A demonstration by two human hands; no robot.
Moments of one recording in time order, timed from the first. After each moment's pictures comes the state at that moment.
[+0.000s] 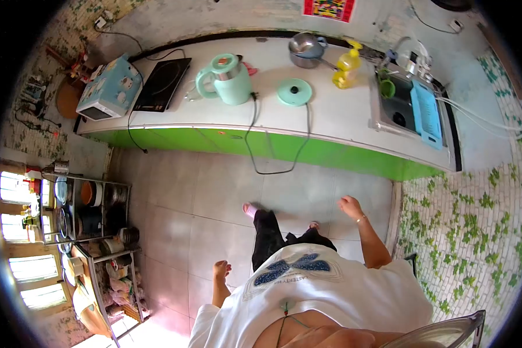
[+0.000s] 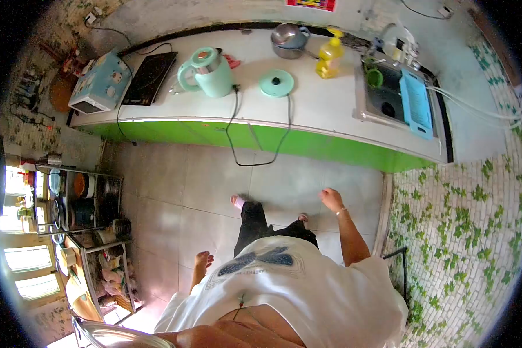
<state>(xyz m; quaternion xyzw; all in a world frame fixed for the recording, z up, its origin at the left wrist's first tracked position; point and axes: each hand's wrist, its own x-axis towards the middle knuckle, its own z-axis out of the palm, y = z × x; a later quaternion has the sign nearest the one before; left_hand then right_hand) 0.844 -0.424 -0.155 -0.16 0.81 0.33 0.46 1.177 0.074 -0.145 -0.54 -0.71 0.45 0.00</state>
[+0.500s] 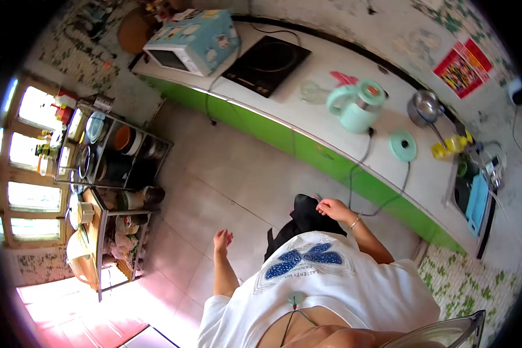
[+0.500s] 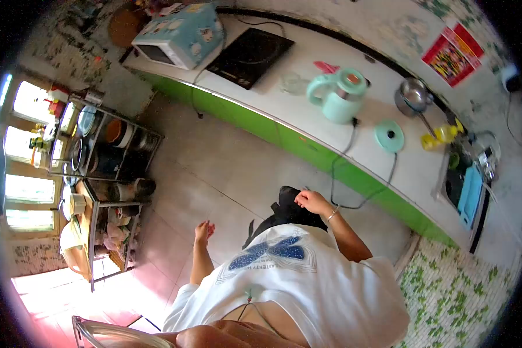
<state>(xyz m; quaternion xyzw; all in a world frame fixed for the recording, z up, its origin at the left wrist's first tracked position) 0.592 -0.467 -0.134 -0.28 0.72 0.55 0.31 0.756 -0.019 -0.056 -0.20 -0.74 0.62 -0.16</state>
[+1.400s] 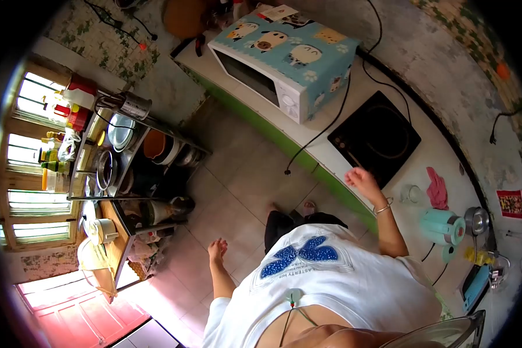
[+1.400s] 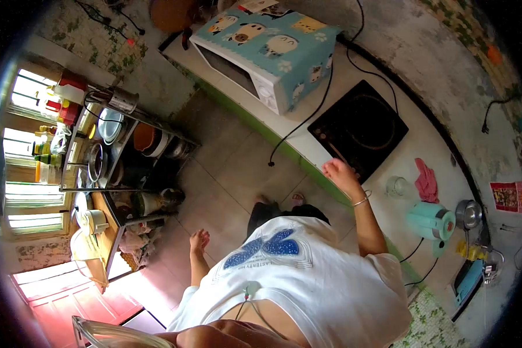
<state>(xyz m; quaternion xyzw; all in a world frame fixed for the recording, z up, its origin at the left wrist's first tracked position) 0.207 -0.589 -0.092 -0.42 0.65 0.60 0.21 0.219 -0.007 0.027 -0.21 -0.74 0.64 -0.06</state>
